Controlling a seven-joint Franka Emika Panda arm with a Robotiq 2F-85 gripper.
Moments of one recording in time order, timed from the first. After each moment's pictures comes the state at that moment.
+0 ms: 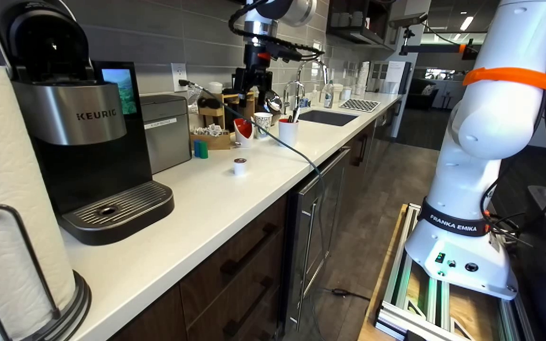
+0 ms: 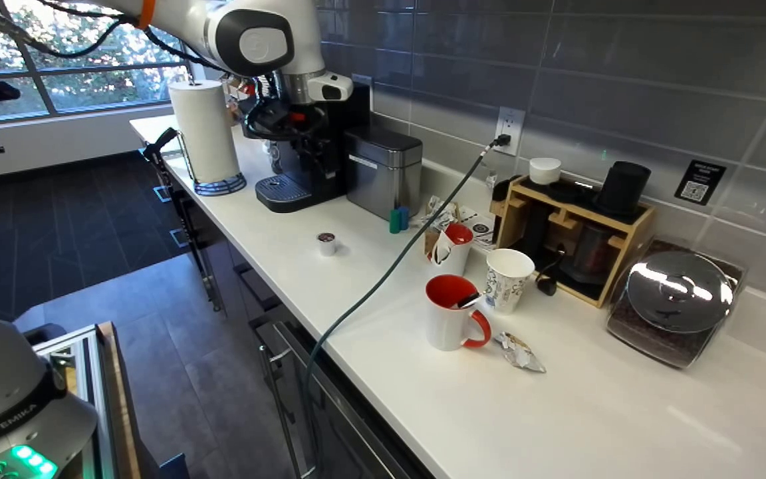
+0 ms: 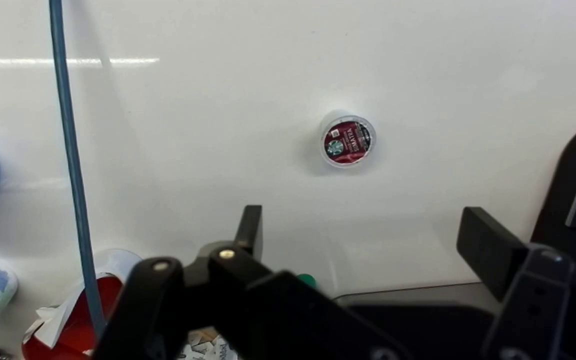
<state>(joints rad) 0.03 -0.09 0.03 -2.10 0.04 2.12 0.00</state>
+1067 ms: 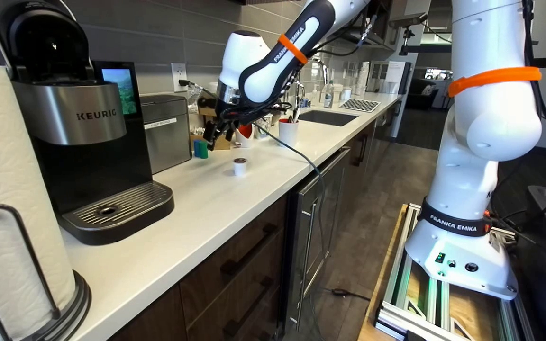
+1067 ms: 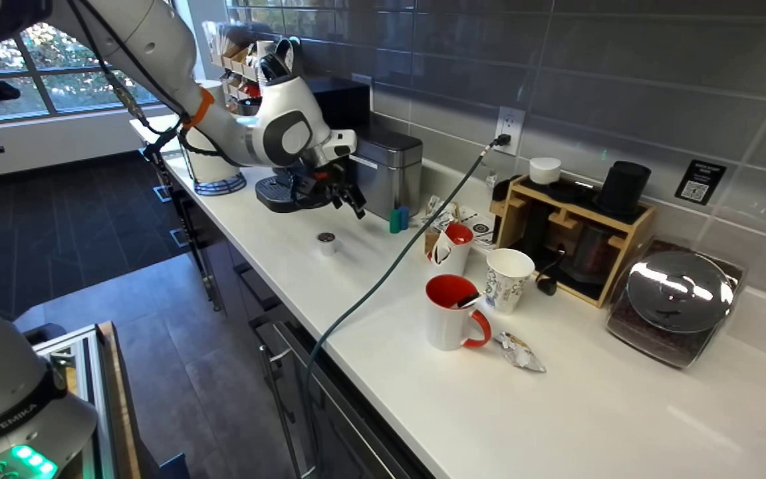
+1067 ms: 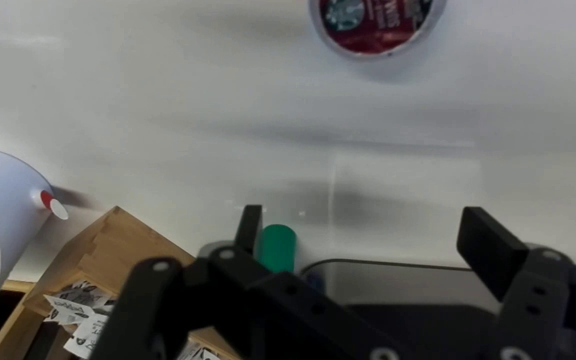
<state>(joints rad) 0.14 0.25 -0.01 -2.14 -0.31 2.77 0.27</state>
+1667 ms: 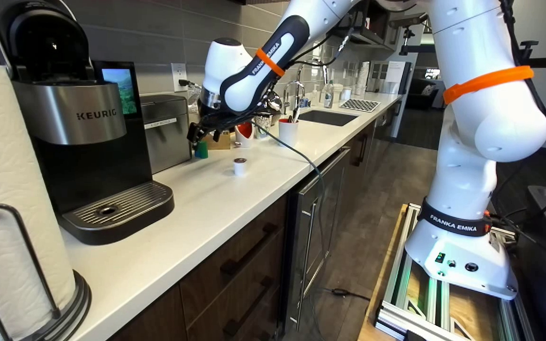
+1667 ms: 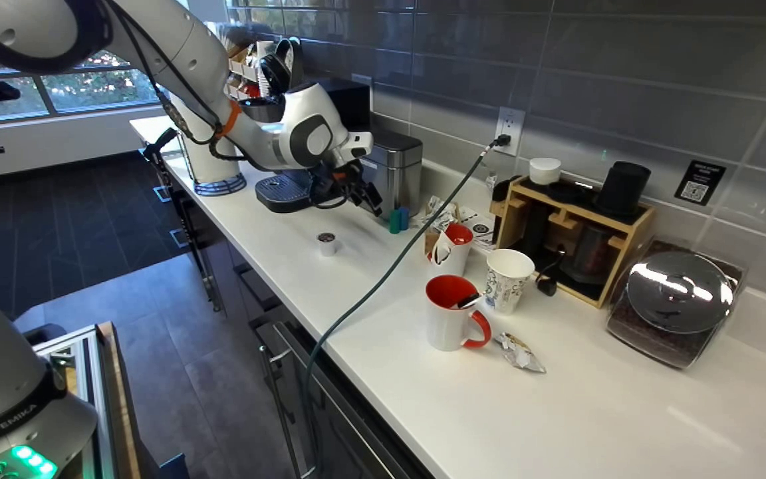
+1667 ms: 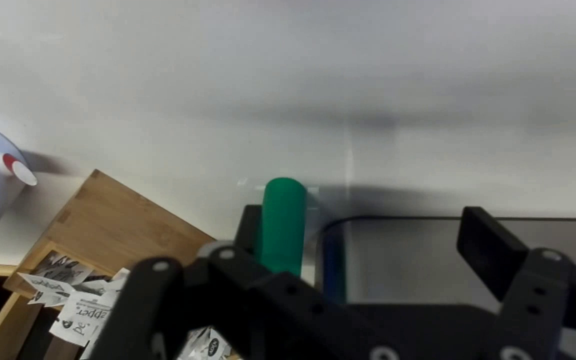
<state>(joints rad) 0.23 0.41 -0.10 -1.94 -0.32 2.76 0.38</state>
